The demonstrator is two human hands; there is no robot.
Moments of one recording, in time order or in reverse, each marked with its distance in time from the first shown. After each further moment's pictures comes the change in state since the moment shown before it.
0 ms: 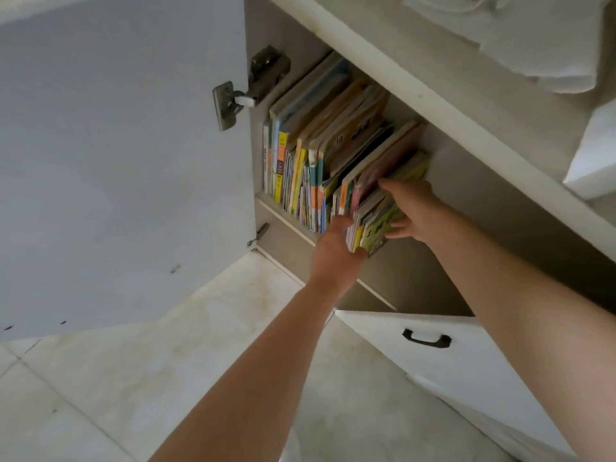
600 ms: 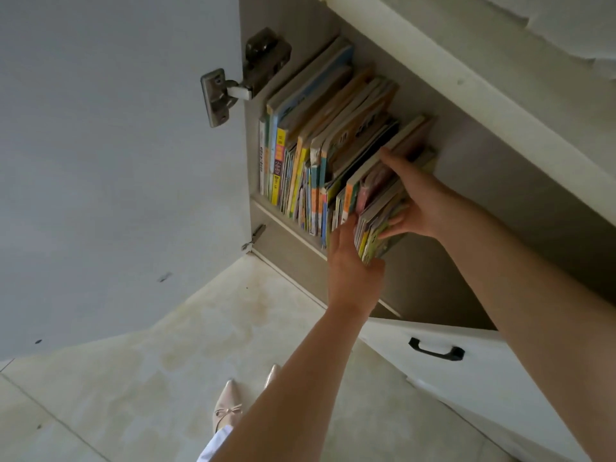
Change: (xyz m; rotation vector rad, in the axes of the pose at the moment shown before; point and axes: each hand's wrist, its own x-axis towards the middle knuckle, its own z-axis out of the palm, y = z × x) left_hand 0.006 -0.015 0.034 -0.185 0.134 0.065; right_hand 0.029 -0.008 0.001 0.100 -0.245 0.012
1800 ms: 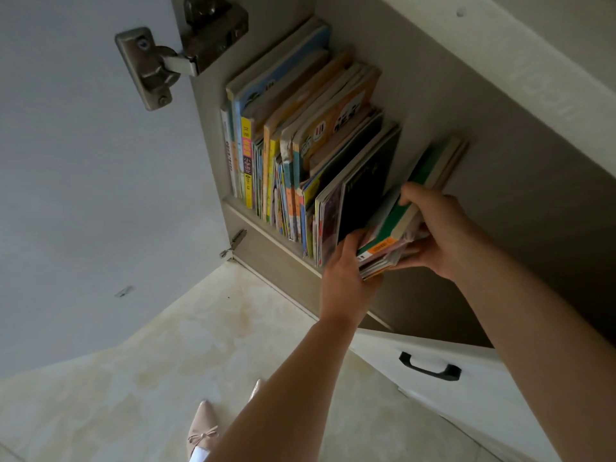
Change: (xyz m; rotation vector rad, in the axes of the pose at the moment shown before) left_hand 0.031 -0.067 0.053 0.223 0.038 0.297; right_hand -0.008 0.036 -0.032 0.056 0.195 -0.071
